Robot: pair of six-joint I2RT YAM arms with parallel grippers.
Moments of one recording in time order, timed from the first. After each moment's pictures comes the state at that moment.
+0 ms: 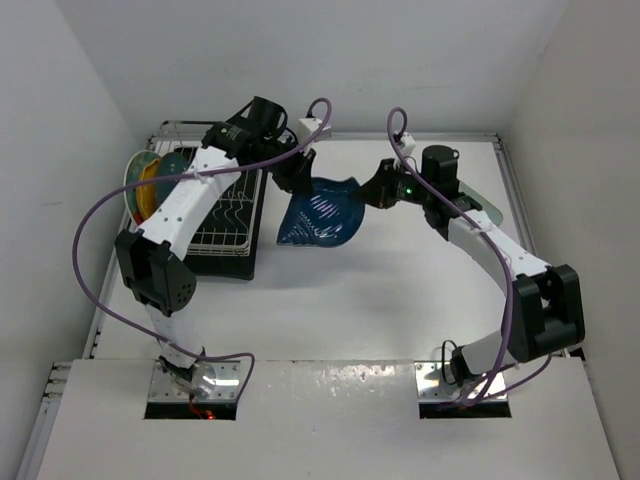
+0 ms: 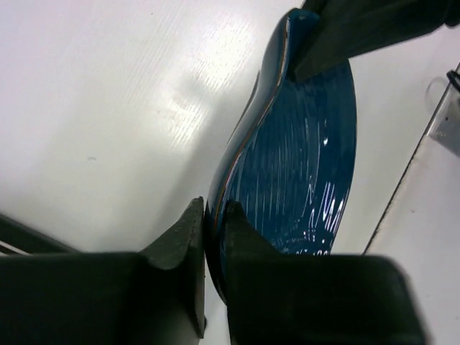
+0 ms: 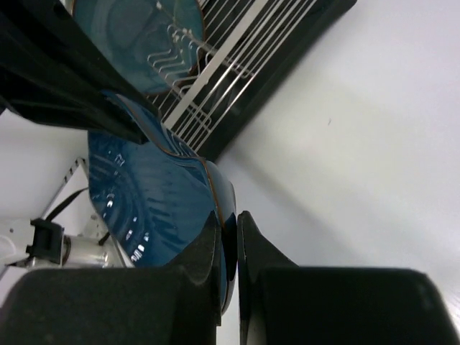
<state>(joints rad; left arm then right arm) -0.43 1.81 1.94 -0.99 0.56 0.33 0.27 1.48 1.04 0.11 -0.70 0.39</state>
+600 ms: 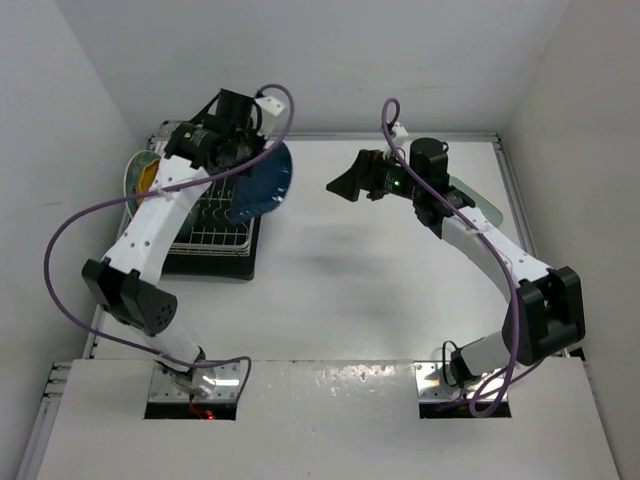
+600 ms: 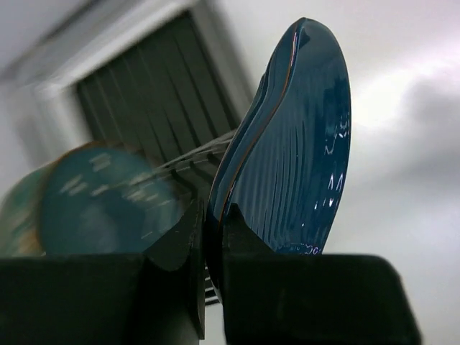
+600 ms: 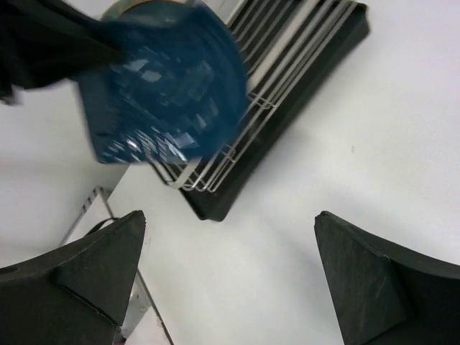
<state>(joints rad) -0.39 1.66 1.91 -1.01 -0.07 0.26 0.36 1.47 1.11 0.10 -0.59 0.48</state>
